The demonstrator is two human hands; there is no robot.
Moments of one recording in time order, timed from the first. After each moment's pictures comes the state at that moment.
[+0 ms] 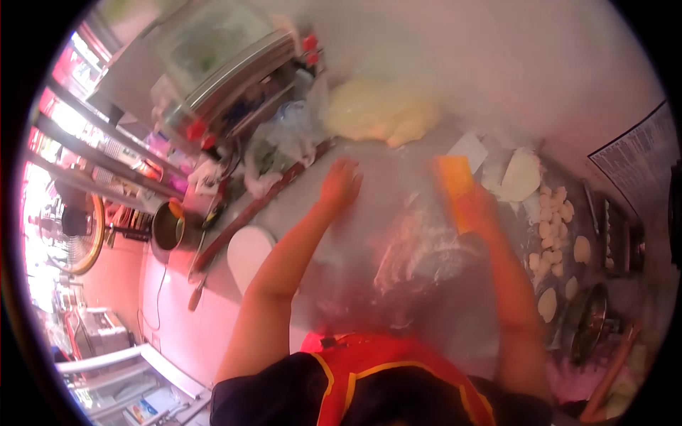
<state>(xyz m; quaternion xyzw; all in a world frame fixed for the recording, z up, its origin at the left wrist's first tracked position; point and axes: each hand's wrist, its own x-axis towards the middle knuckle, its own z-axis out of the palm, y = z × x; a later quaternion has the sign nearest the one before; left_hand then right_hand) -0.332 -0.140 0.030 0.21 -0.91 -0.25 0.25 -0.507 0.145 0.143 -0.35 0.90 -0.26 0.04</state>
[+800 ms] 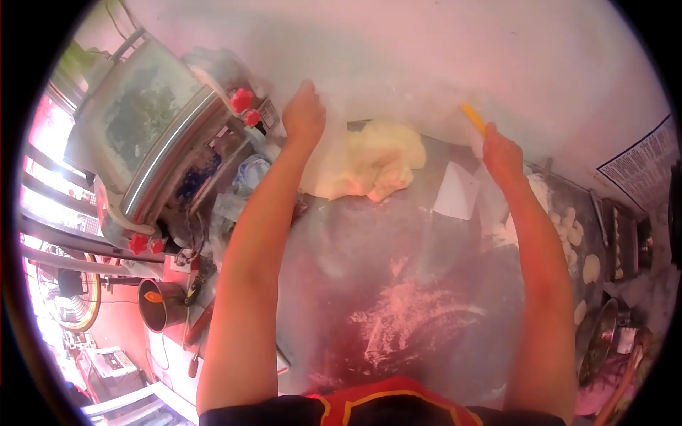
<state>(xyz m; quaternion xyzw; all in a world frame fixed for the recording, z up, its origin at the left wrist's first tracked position) -0.537 -0.295 0.158 0.35 -0.88 -0.20 0.26 -0.729 0.036 0.154 -0.37 0.91 -0.03 -0.16</state>
